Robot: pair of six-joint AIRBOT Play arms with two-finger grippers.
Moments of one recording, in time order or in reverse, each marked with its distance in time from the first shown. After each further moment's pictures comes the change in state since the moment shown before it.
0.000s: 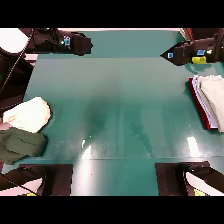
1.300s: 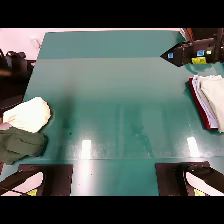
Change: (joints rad) left arm 0.487 0.148 -0.285 0.412 -0.319 -0.054; right arm 0.002 0.000 0.000 -0.002 0.005 0.001
